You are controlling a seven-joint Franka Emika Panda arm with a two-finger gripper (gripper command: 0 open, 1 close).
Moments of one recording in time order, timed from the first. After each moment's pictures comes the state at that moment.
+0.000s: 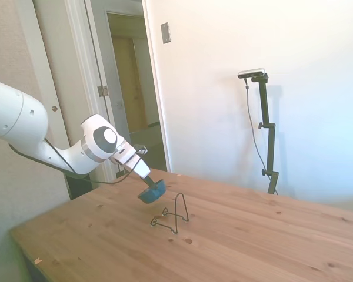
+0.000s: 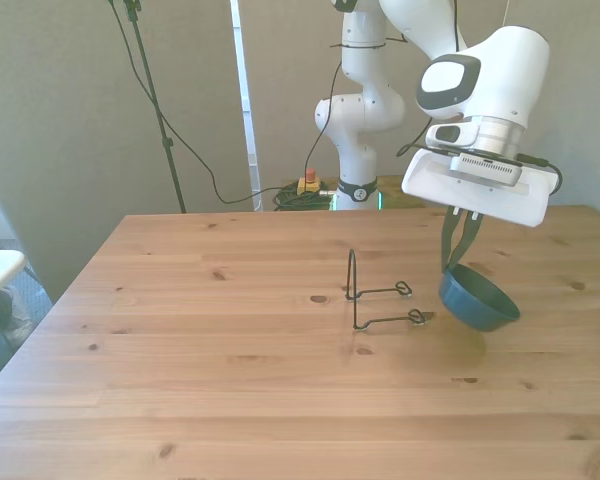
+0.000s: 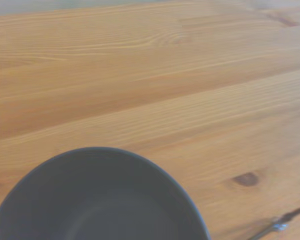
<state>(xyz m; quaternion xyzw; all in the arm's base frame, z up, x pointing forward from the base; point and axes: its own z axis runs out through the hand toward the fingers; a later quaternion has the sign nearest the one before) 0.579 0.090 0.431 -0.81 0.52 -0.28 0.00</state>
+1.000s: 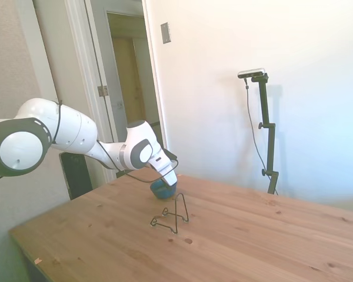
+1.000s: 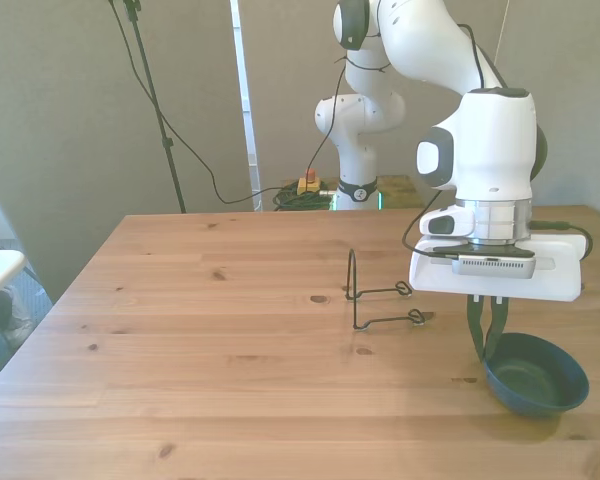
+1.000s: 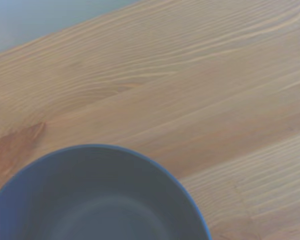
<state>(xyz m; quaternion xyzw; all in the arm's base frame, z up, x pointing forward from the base) 0.695 0.066 0.381 -0.81 0.55 -0.17 0.11</state>
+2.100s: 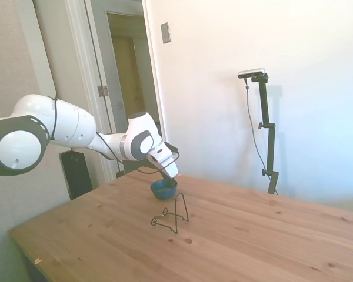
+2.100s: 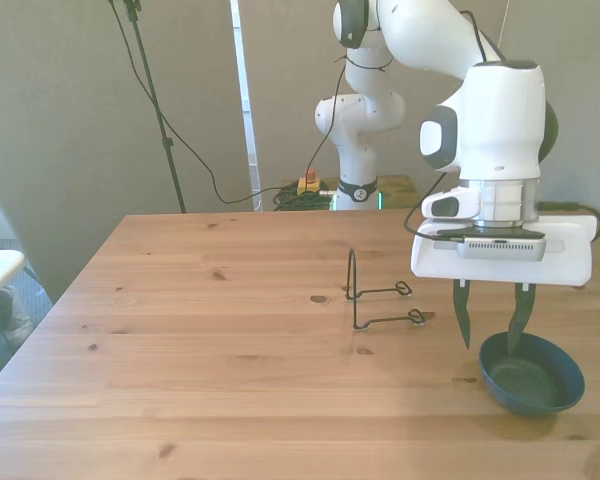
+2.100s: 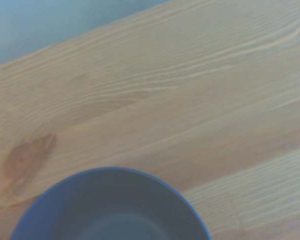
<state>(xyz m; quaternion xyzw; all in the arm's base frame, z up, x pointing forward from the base) 0.698 0.064 0.422 -0.82 0.54 -0.17 0.11</state>
